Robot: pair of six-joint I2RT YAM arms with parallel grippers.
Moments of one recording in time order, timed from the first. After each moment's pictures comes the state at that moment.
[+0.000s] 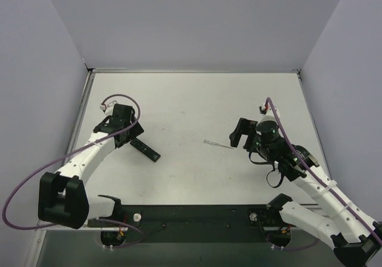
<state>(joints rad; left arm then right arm) -0.27 1.25 0.87 -0.52 -0.29 -0.76 0.62 0.84 0.87 -0.66 0.31 0.62</state>
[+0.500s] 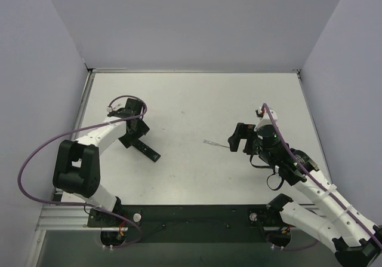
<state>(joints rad) -0.26 1.56 1.00 -0.64 -0.32 -0.96 0.62 0.78 0.78 -0.58 0.25 0.50</state>
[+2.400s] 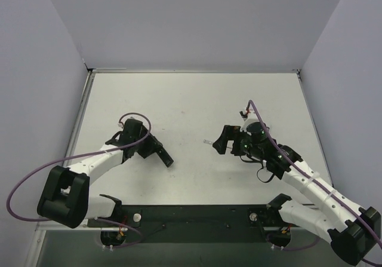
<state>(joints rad) -0.35 1.32 0.63 -0.25 0.02 -1.07 0.62 0.91 0.72 -0.42 0.02 0.55</state>
